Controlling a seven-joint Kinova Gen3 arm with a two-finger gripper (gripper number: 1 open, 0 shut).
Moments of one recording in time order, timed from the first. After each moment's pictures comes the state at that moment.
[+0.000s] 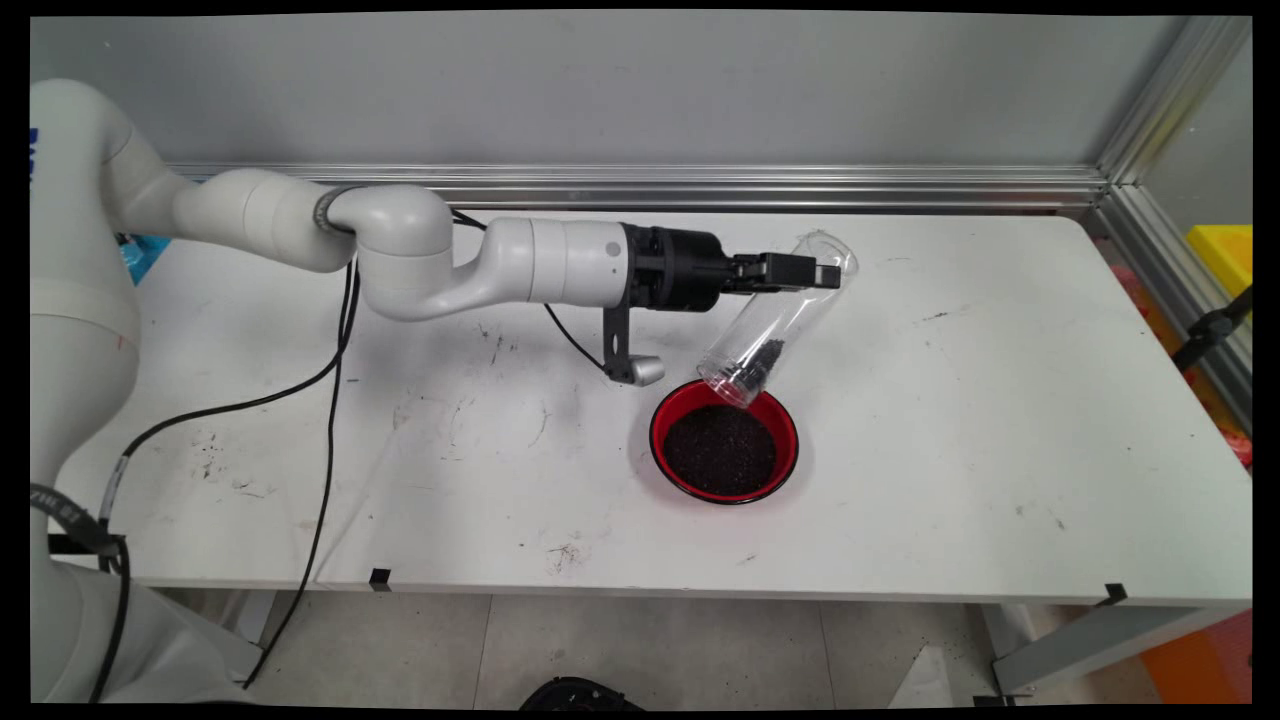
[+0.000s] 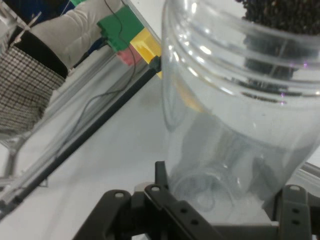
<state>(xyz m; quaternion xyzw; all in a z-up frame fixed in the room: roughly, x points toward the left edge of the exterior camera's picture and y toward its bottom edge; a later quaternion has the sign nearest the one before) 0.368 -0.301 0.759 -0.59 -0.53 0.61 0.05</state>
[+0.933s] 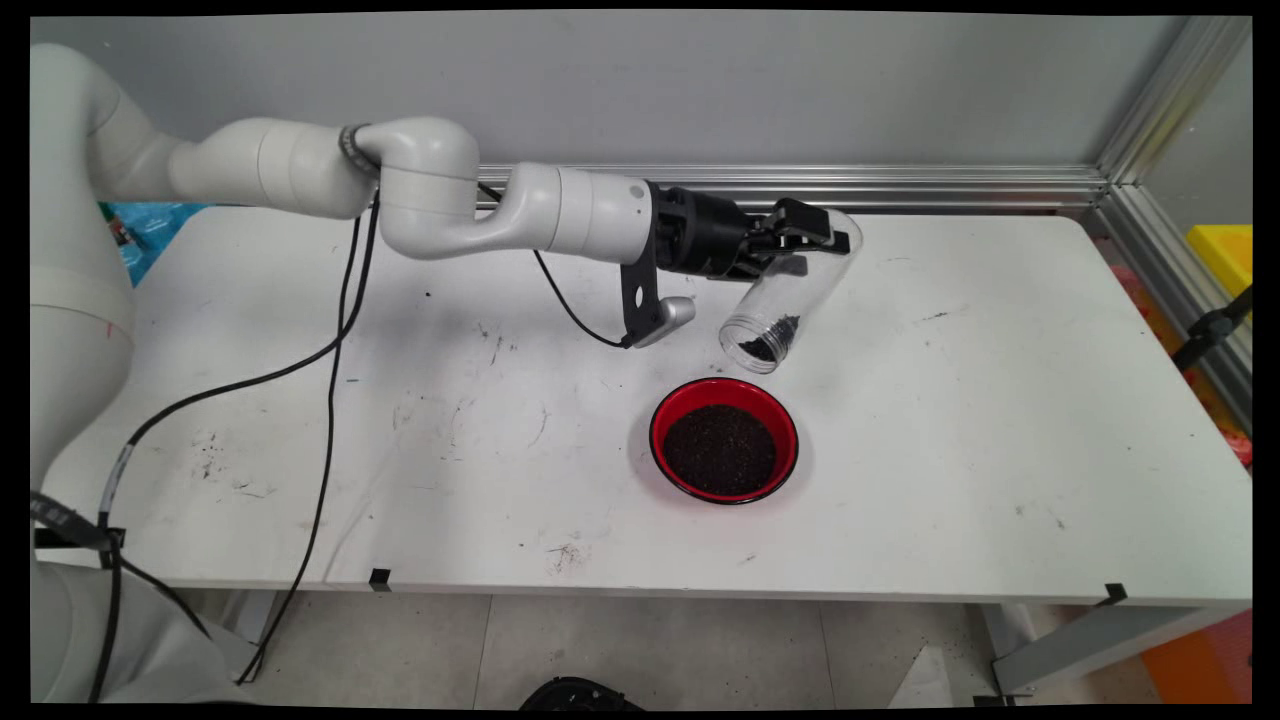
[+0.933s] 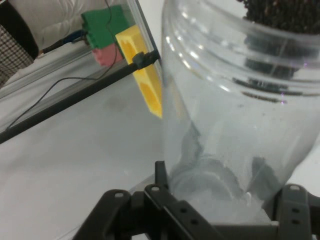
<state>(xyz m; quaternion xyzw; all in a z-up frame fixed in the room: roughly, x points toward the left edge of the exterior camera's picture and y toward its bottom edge) 0.363 -0.334 0.789 -0.53 -0.63 0.56 0.12</state>
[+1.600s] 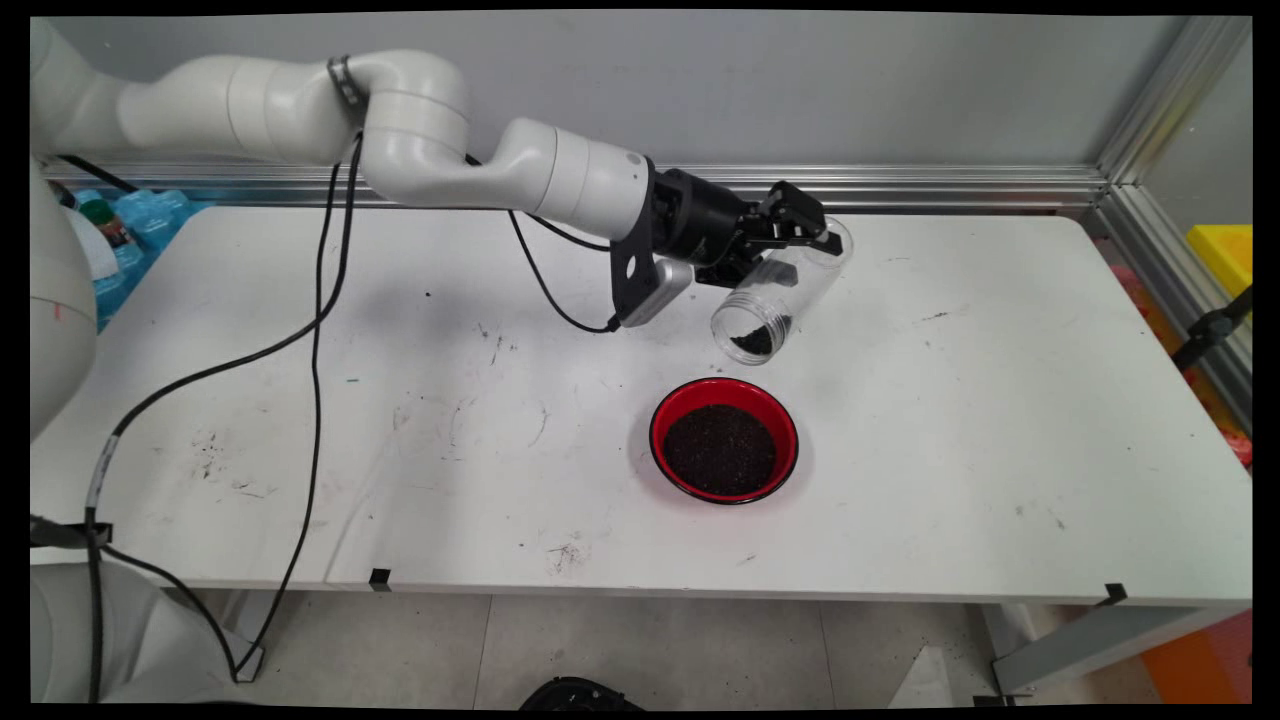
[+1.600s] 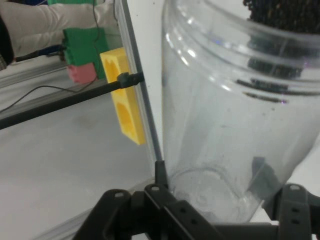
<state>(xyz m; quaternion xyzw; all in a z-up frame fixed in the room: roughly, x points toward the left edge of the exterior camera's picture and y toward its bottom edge) 0.369 -0.338 0.820 -0.50 -0.68 0.50 0.17</state>
